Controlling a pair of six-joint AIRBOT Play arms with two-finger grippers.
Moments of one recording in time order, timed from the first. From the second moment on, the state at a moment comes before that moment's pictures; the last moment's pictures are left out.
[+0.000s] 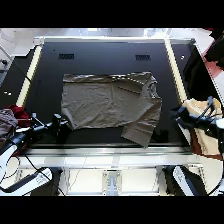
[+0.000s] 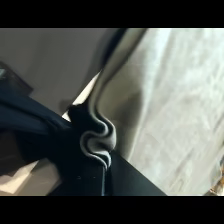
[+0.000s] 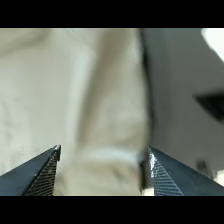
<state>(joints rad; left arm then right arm) 0.39 -1.18 0.32 0.29 -0.75 -1.07 -0.53 -0.82 0.52 -0.86 1.05 1.44</state>
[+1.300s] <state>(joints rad) 0.39 -1.12 0.36 0.28 -0.84 -1.00 -0.28 -1.31 0.55 -0.28 0.75 1.14</state>
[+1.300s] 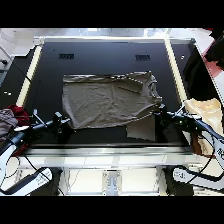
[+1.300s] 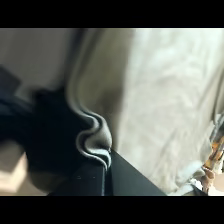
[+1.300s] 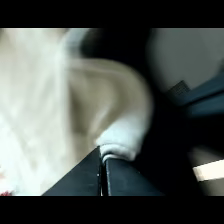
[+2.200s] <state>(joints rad) 0.78 -0.60 1.45 0.56 -1.05 -1.09 -0.27 -0.52 1.46 -0.90 1.05 1.12</state>
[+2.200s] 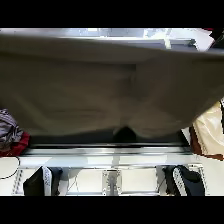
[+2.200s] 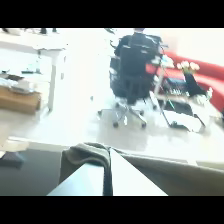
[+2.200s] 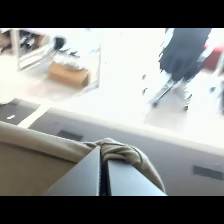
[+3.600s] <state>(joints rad) 0.09 -1.70 1.62 1.38 -1.01 -1.43 -0.04 -1.74 1.61 -0.95 0.77 1.20</state>
